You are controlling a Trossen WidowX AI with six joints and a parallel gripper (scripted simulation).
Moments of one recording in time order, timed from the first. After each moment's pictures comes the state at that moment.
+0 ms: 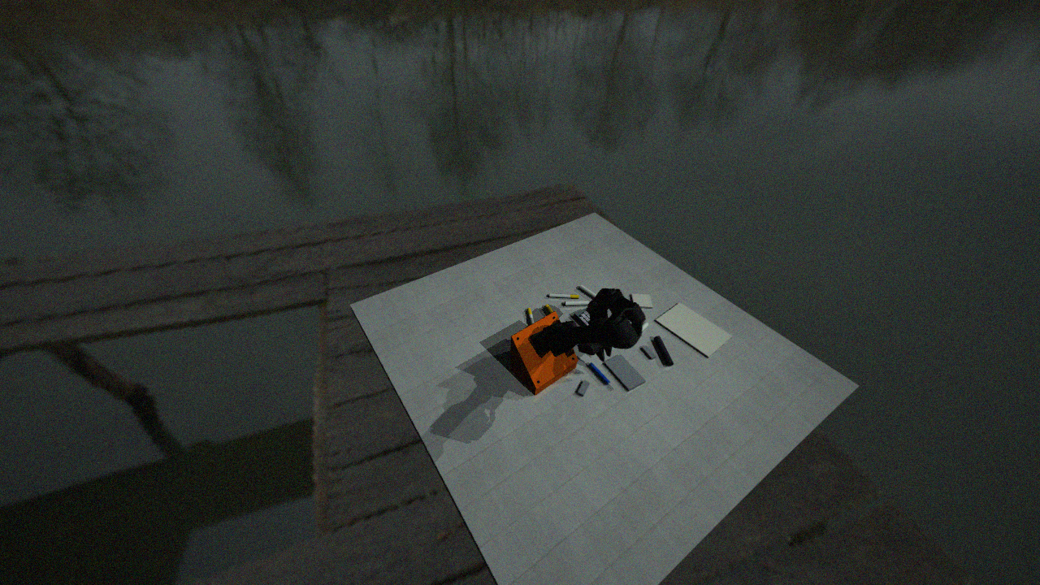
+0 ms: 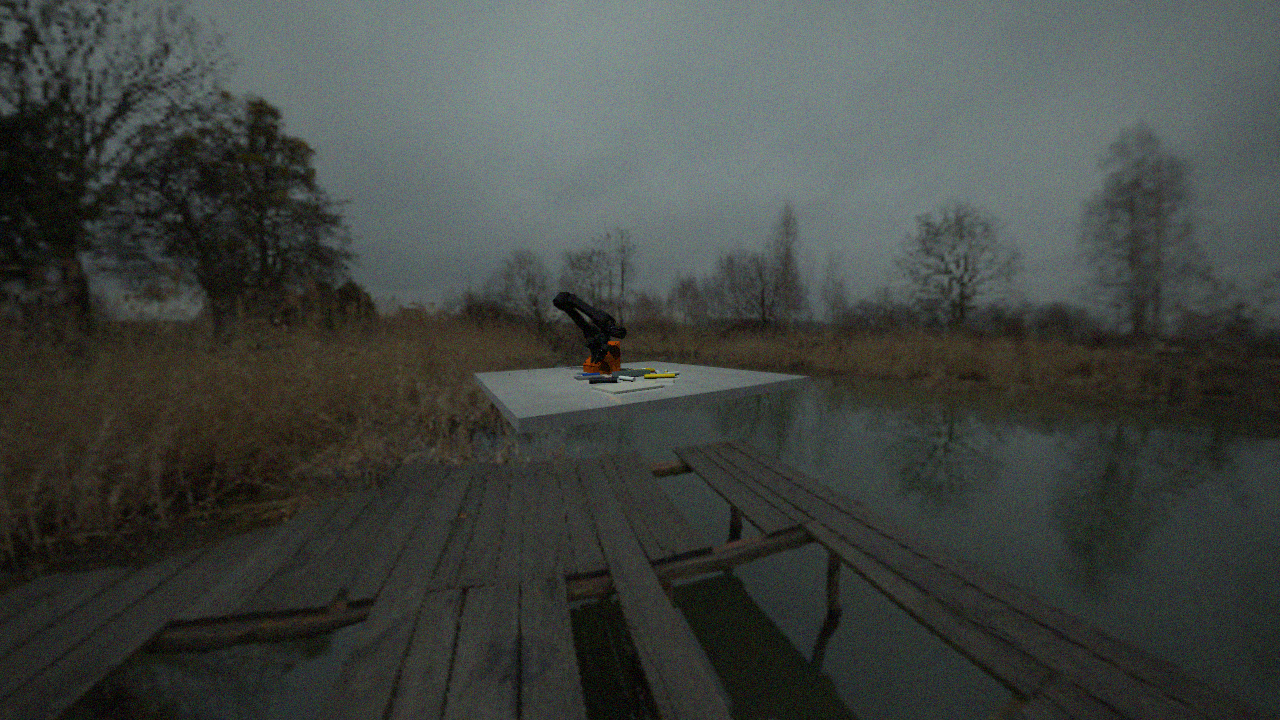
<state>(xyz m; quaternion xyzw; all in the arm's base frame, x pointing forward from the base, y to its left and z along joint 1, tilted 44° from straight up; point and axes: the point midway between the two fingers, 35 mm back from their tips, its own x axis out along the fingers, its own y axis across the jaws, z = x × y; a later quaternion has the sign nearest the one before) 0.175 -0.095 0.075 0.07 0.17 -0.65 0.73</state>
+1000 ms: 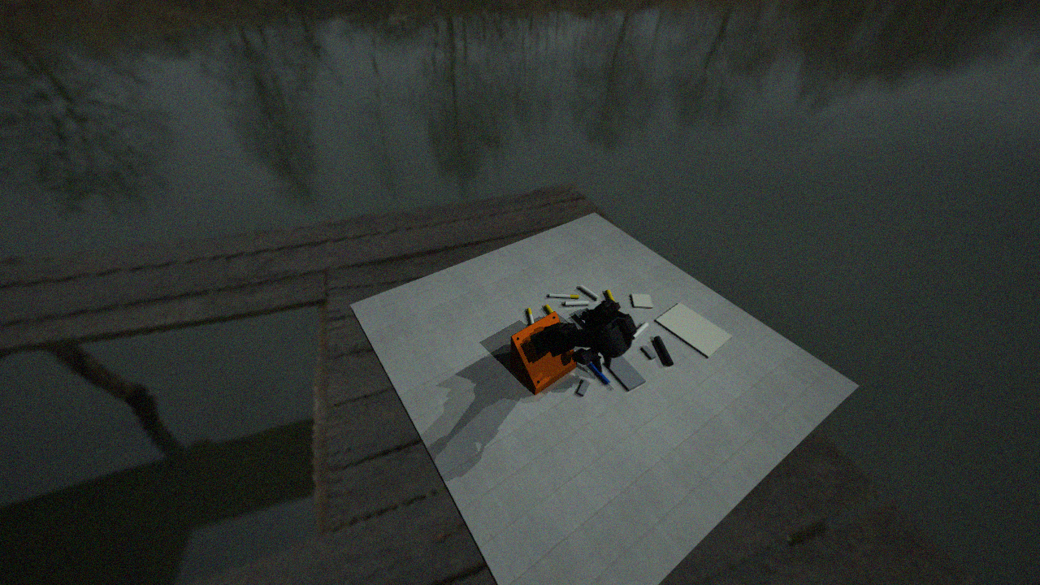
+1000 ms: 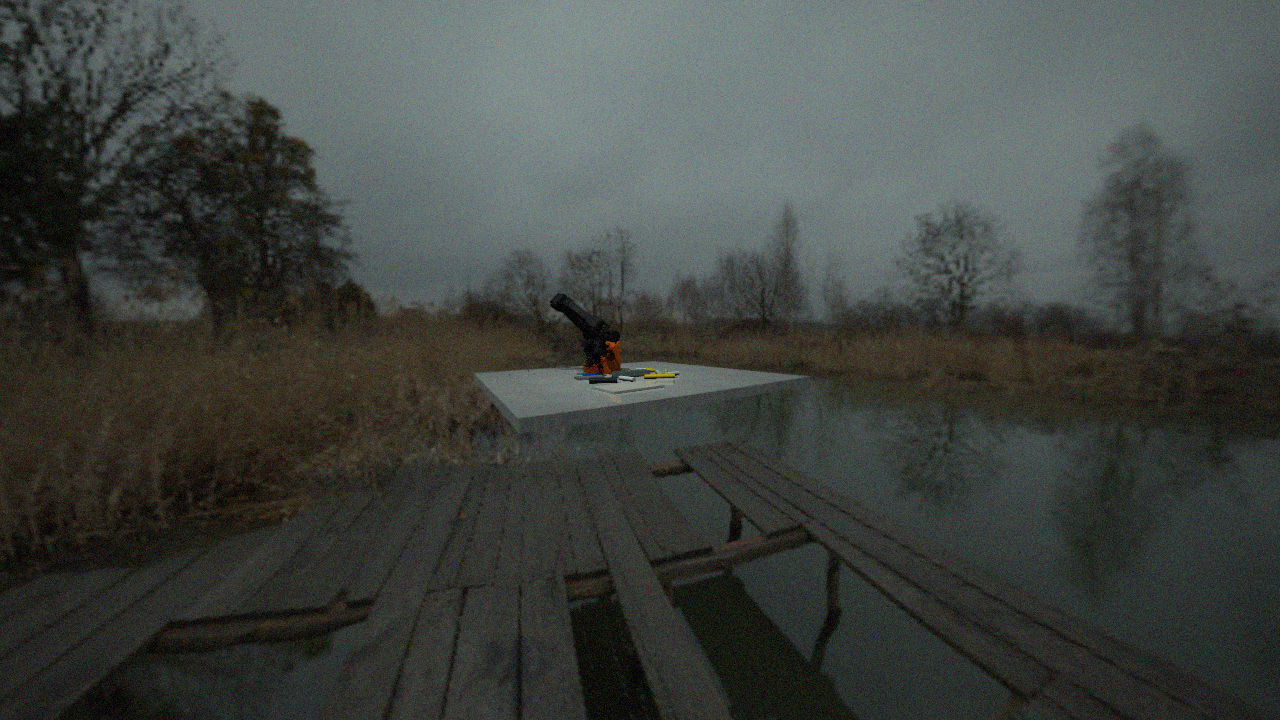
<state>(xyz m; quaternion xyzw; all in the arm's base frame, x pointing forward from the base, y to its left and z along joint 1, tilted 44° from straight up) 0.154 -0.126 0.074 0.12 0.08 -0.68 0.72</state>
